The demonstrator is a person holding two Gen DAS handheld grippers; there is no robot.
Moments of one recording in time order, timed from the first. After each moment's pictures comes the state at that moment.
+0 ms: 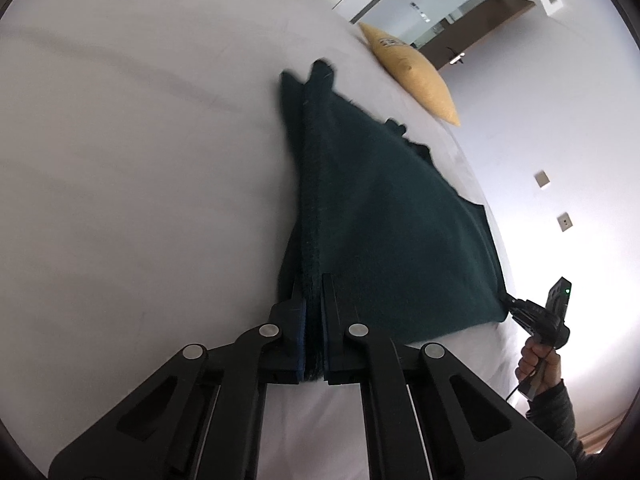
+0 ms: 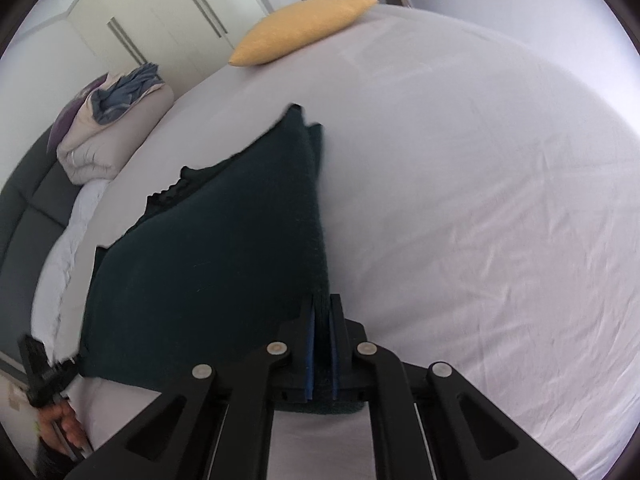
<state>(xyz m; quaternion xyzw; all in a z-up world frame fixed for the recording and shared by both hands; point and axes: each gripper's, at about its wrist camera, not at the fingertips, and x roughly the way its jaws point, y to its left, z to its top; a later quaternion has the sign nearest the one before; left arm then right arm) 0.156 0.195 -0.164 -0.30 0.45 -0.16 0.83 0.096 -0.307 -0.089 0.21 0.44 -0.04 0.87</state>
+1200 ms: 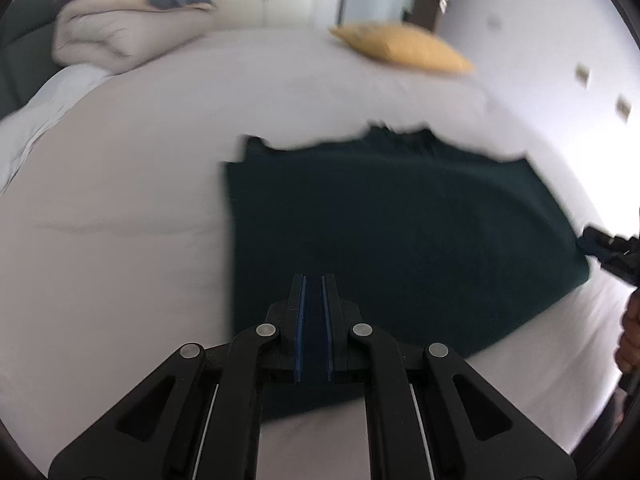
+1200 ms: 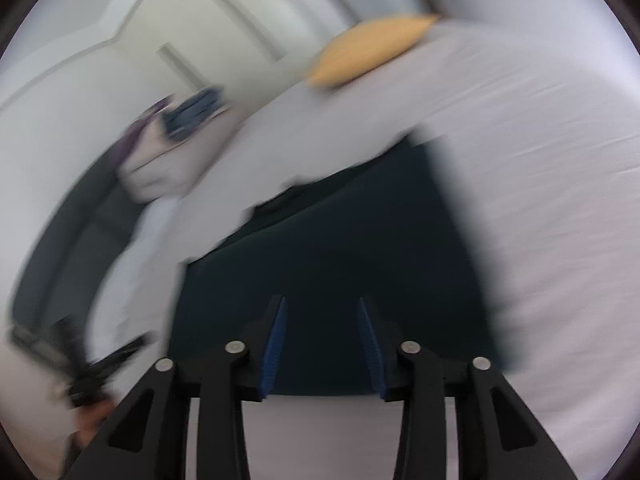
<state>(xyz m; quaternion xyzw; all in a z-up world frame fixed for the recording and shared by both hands) 0.191 0.069 -0.092 0.00 0.44 -0.07 0.89 0.102 -0.225 -0.064 0.26 0.38 0.10 0.88</state>
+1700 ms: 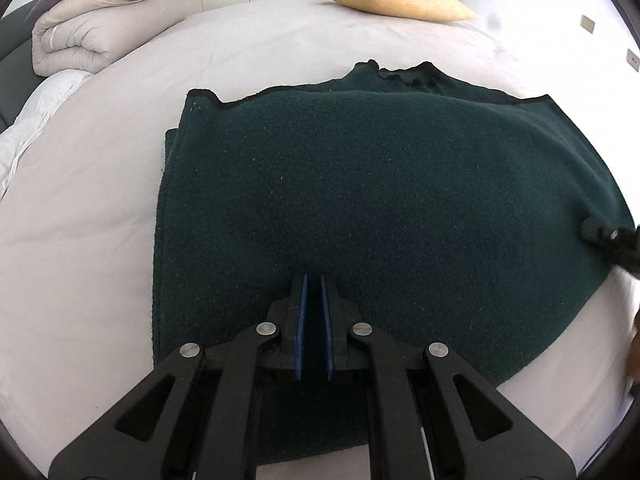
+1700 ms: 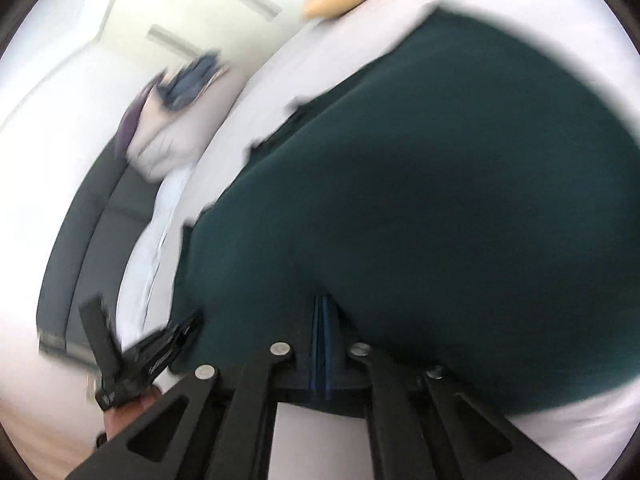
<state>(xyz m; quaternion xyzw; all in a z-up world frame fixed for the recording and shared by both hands) 0.215 0.035 -0.138 0.04 0.47 -0.06 0.88 0.135 -0.221 -0.139 0.33 0.42 0.10 0.84</state>
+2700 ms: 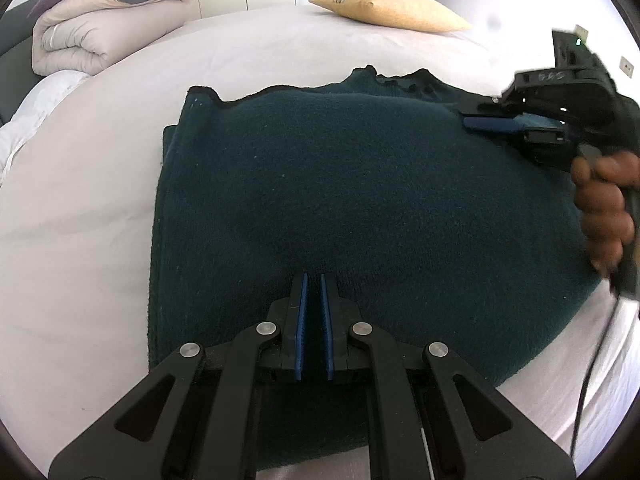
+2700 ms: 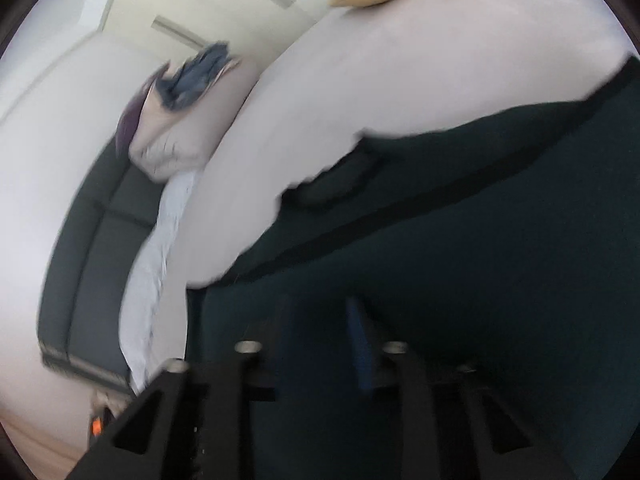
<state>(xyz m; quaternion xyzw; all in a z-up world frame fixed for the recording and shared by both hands) 0.208 0.050 -0.146 0.02 0.45 -0.08 0.89 0.289 -0.170 -0.137 0.33 0.43 0.14 0.83</state>
